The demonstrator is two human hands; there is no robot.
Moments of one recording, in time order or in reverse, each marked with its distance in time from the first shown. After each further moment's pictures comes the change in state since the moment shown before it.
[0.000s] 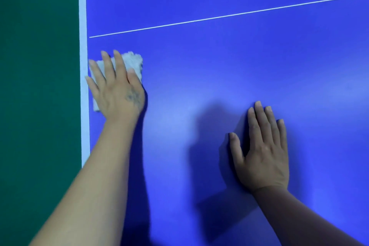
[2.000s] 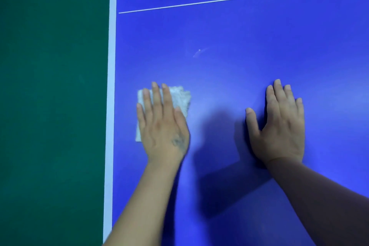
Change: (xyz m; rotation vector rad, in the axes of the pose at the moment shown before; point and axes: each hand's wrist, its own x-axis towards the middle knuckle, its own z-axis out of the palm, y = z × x) left_hand -0.170 -0.010 0.010 0.012 0.029 0.126; right_hand 0.002 -0.002 -0.003 -0.021 -0.016 -0.005
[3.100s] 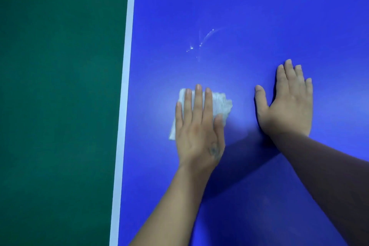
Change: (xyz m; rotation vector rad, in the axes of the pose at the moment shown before) left_hand -0.085 0.034 0.007 -0.084 -0.028 0.162; right_hand -0.004 0.001 0.002 0.034 0.037 -0.006
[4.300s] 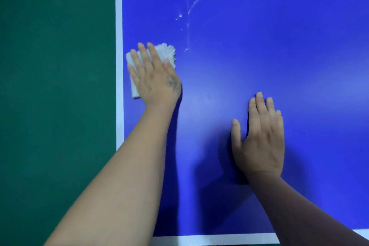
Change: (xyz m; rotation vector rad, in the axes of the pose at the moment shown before) left_hand 0.039 -0.069 -0.015 0.050 0.061 -0.317; right_hand -0.197 -0.027 -0.014 0.006 -0.012 0.033
